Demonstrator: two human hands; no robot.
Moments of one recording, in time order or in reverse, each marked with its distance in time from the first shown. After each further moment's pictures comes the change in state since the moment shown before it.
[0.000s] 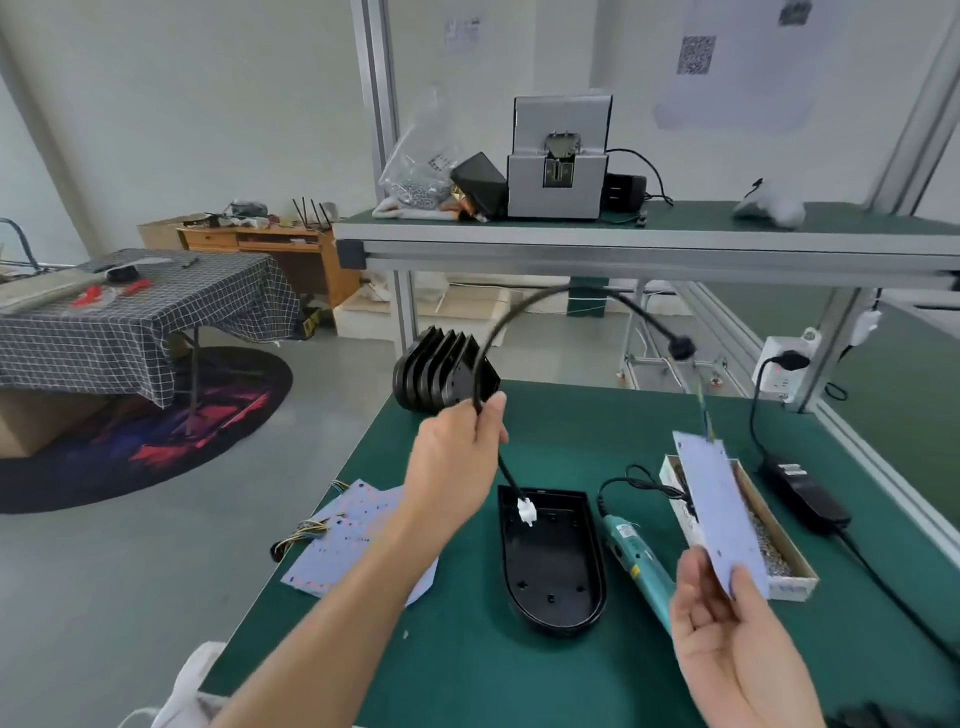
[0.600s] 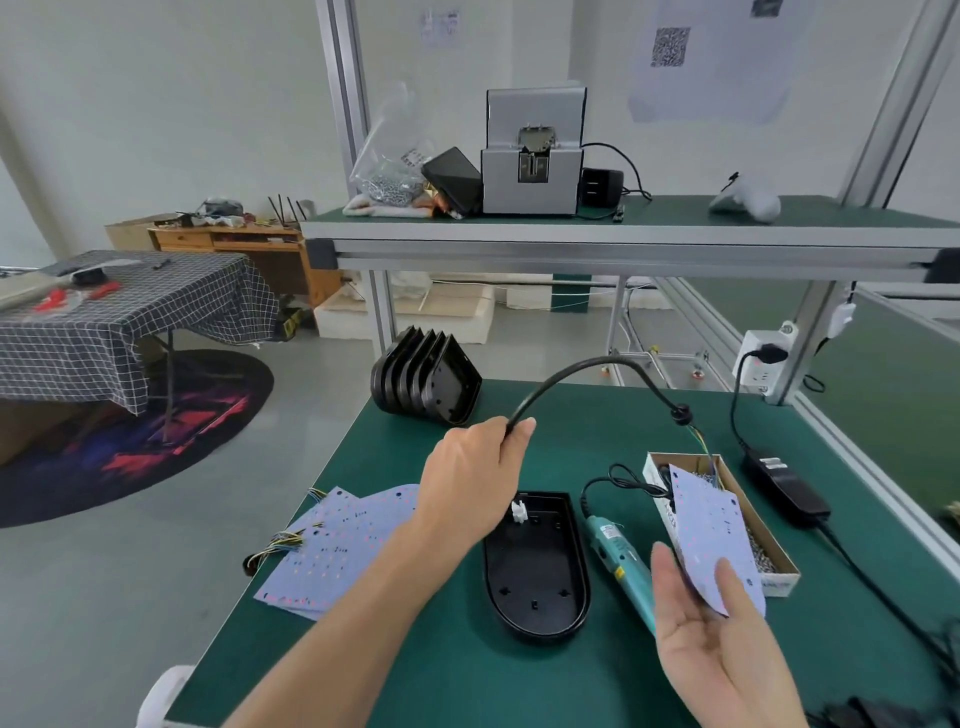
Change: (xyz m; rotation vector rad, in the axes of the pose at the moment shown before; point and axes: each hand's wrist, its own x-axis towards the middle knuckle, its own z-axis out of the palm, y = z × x) left_hand 0.000 0.005 0.034 0.193 -0.111 0.134; right_hand 0.019 -0.005 -0.008 0.221 0.034 0.144
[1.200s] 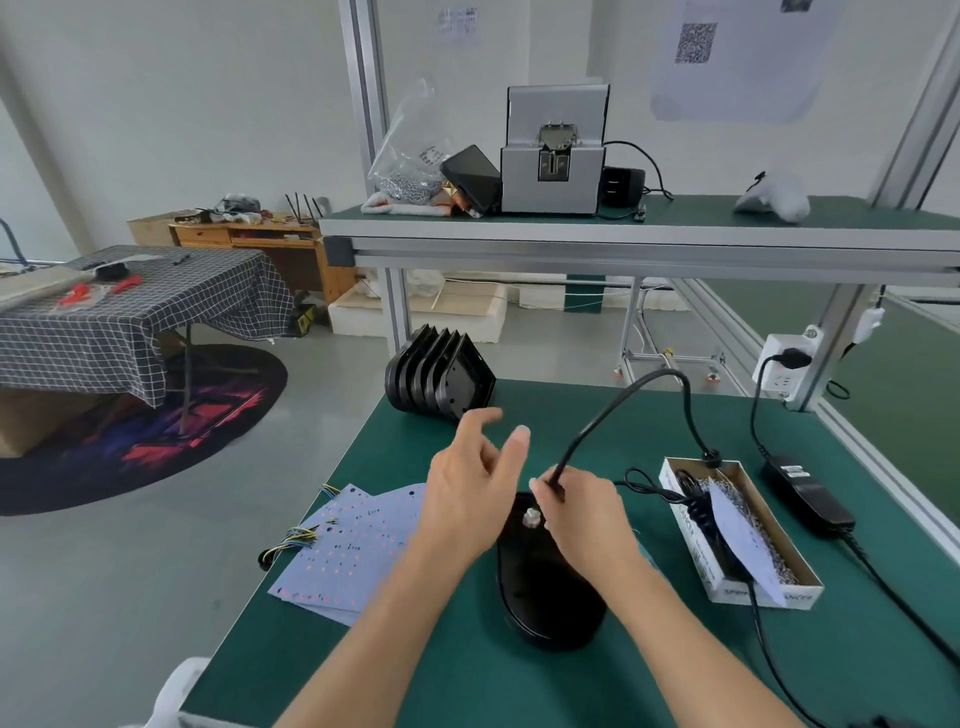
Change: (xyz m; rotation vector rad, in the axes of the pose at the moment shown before) left_hand -0.010 -0.028 0.012 -0.278 0.090 -0.149; right_hand 0.078 0.077 0.072 -2.089 -0.367 -0.819
